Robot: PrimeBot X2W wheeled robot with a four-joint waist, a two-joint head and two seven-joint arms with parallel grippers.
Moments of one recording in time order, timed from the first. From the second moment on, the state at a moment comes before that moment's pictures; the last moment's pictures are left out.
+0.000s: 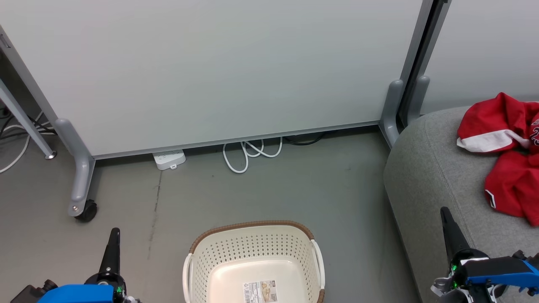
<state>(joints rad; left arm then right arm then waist) -0.08 0.05 0.07 0.28 -1.38 -0.13 0.05 -0.06 -0.05 -0.10 0.22 1.34 0.13 0.10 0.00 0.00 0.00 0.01</state>
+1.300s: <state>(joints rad) -0.10 0.05 0.12 0.25 -1.61 -0.13 0.11 -0.10 -0.05 -0.11 0.25 1.61 0.13 0.11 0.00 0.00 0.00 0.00</state>
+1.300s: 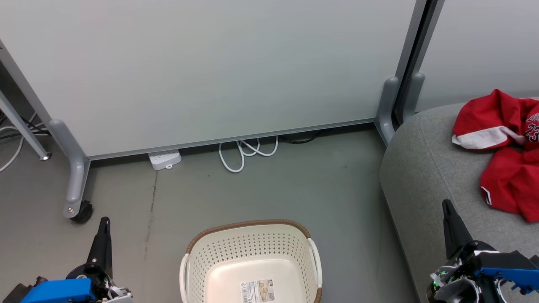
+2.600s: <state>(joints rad) -0.10 0.05 0.12 0.25 -1.61 -0.13 0.11 -0.10 -0.05 -0.11 0.25 1.61 0.13 0.11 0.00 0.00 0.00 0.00</state>
